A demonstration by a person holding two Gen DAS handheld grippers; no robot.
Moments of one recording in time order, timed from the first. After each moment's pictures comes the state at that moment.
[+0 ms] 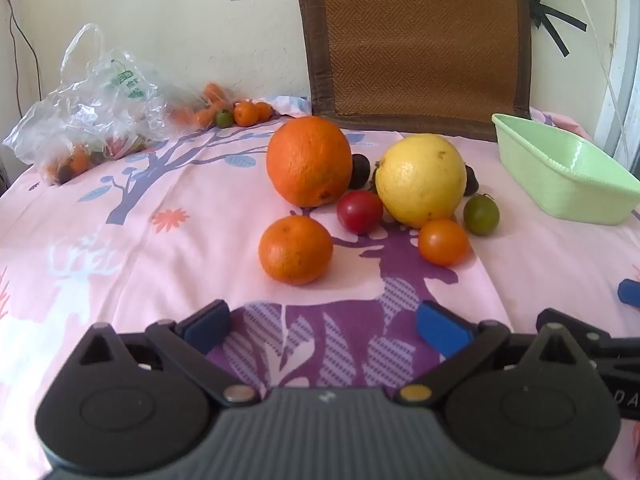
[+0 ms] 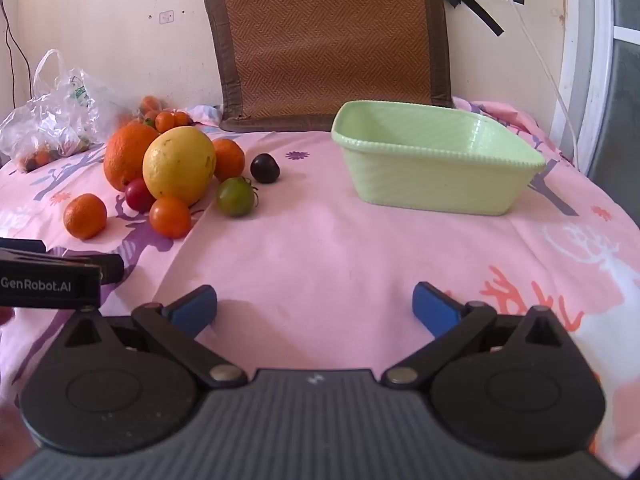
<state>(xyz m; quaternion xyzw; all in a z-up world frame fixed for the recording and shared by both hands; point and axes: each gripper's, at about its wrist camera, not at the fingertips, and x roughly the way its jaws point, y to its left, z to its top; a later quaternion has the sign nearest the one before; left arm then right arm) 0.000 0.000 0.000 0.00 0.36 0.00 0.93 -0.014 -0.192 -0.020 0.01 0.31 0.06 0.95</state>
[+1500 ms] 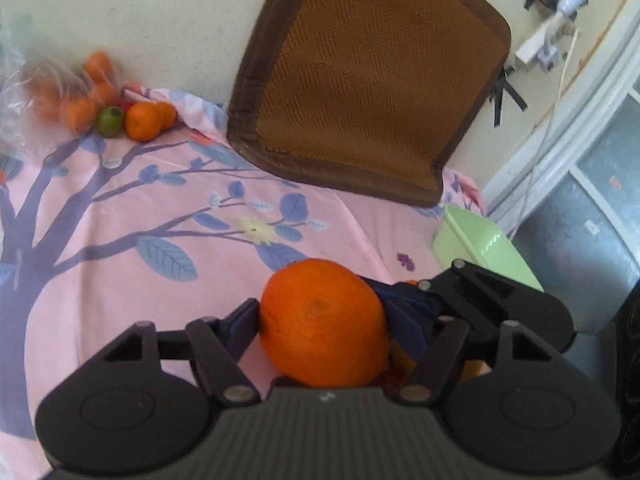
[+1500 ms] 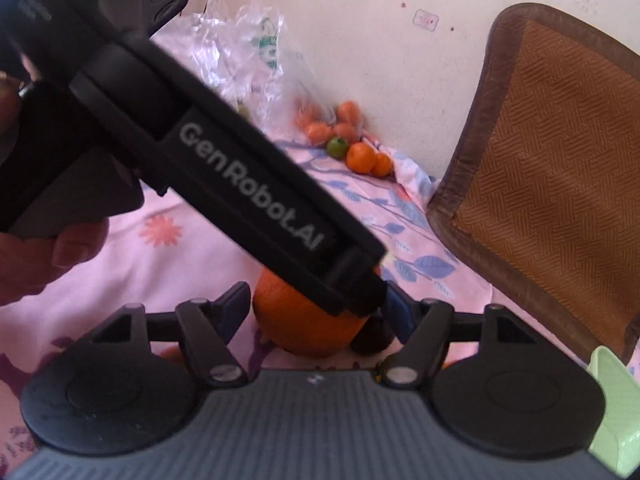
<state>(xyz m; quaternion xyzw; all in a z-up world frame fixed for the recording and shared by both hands) 0.159 0.111 0.012 -0.17 0.40 -0.27 0.86 0.092 -0.033 -0.003 -0.22 0.25 0.29 0.90</state>
